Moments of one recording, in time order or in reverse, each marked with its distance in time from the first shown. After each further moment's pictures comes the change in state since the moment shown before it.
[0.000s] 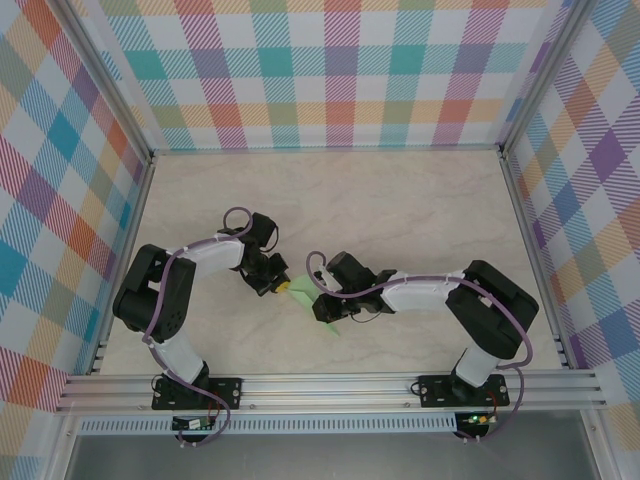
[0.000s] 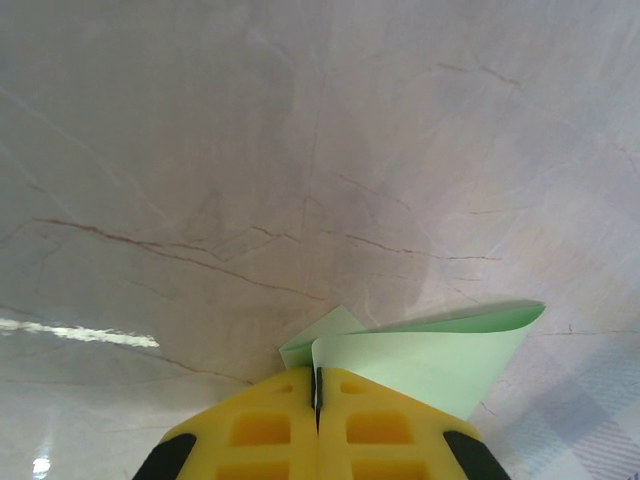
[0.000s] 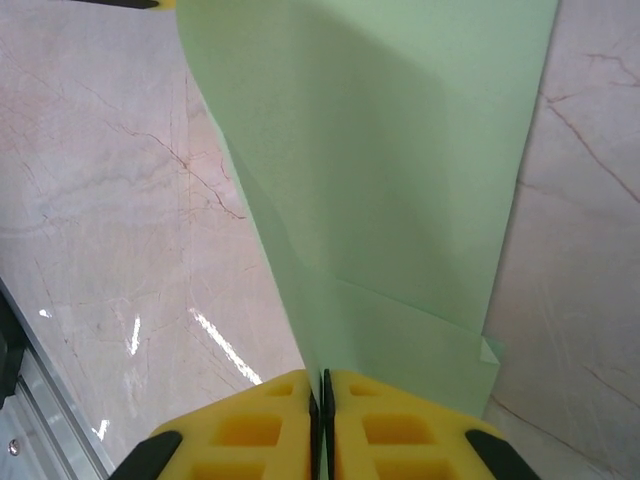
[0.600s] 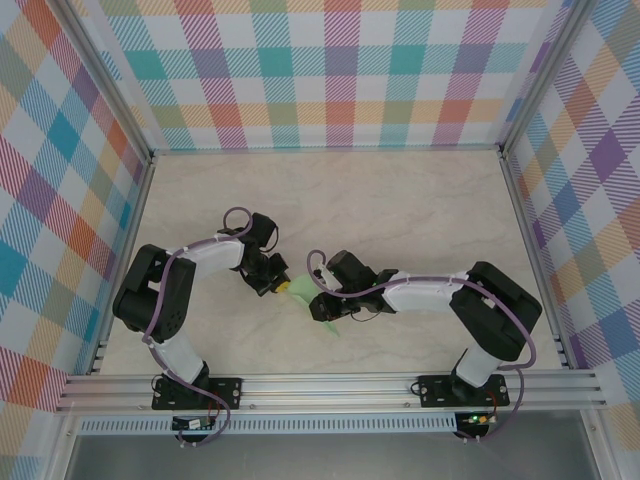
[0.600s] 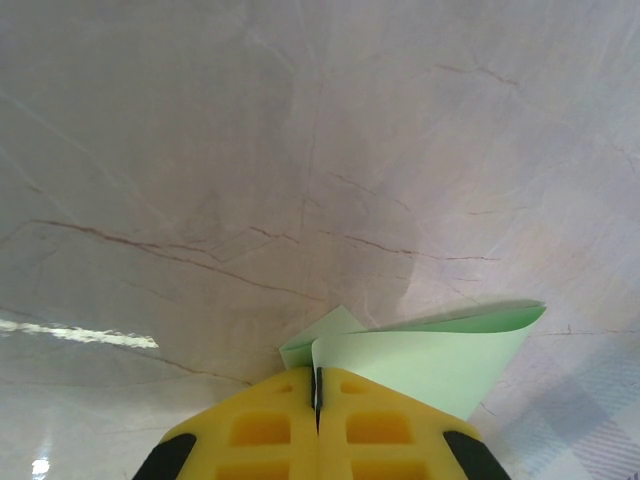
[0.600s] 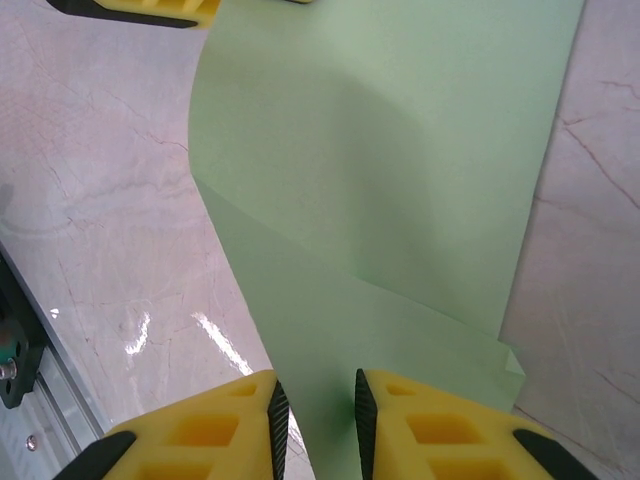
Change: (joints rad) left arm 0.000 0.000 -0.002 0.005 0.000 0.000; right arm 0.000 -0.019 0.006 -0.004 -0.003 -0.004
